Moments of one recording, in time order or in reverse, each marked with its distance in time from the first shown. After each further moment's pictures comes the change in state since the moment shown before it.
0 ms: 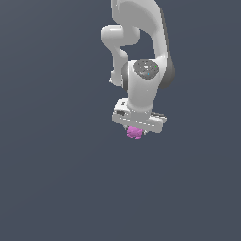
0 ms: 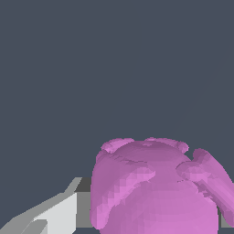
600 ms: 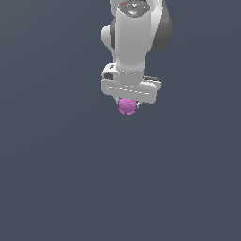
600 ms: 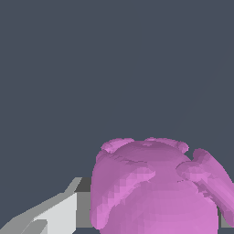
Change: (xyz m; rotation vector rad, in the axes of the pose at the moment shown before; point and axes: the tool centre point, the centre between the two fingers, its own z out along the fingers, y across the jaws) arm -0.038 0.050 -0.110 0.001 0.000 0.000
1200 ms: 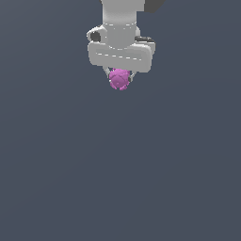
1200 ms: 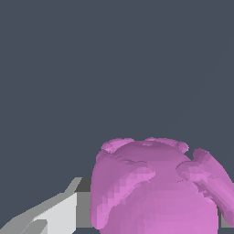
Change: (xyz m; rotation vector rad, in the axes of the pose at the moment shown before) arm -0.029 0.041 -0.093 0.001 0.001 0.000
